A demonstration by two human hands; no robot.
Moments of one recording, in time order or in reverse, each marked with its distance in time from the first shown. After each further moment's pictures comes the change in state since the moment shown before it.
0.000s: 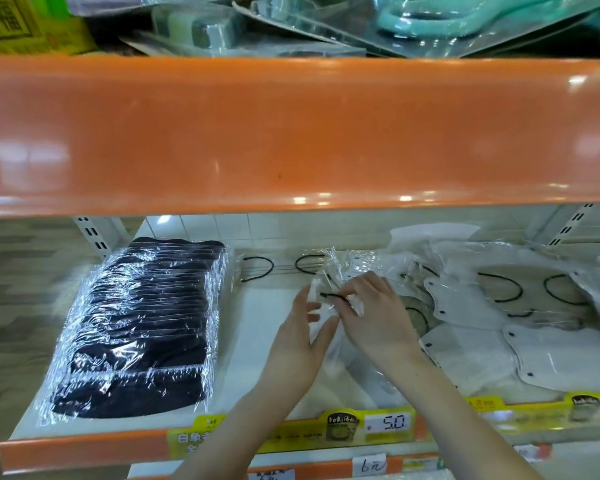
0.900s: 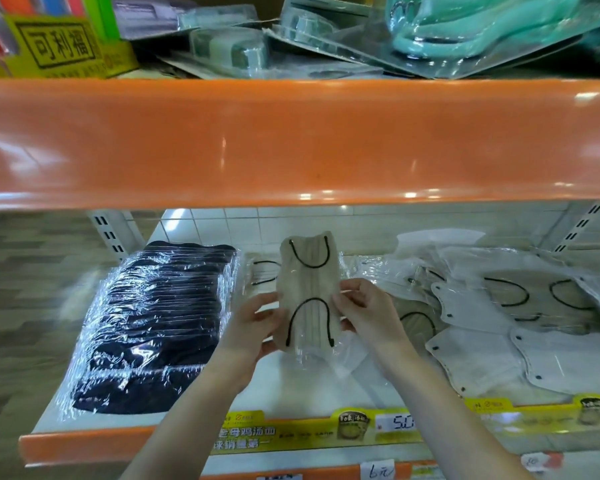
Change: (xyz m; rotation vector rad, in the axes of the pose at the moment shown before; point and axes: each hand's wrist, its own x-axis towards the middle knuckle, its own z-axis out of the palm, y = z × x) left_hand -0.001 0.002 -0.073 -0.589 0.044 -0.356; right_hand 0.003 -0.029 0.002 0.834 -0.136 0.510
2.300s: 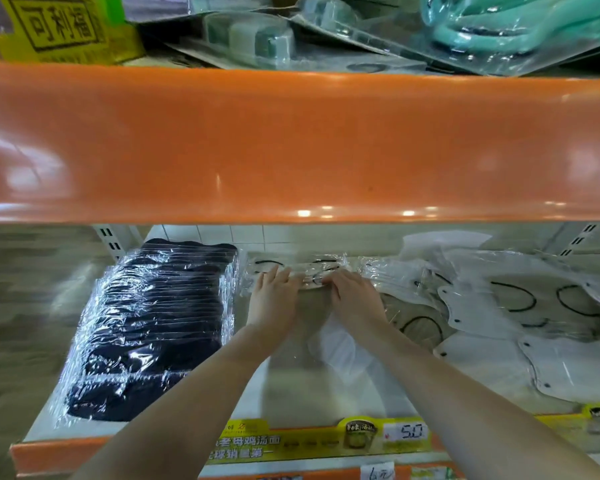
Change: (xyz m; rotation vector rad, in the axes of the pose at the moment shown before) left_hand 0.101 -0.026 0.011 1.563 0.120 0.526; right_hand 0.083 0.047 0.012 -1.067 0.021 -0.463
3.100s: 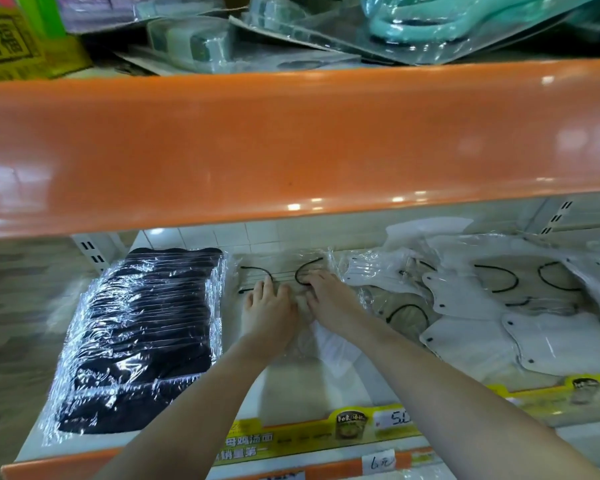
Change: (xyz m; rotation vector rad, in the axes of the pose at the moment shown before) left_hand -0.014 0.014 0.013 0.002 -0.152 -0.134; right_hand 0.001 -0.007 0.010 0.064 -0.161 -0.006
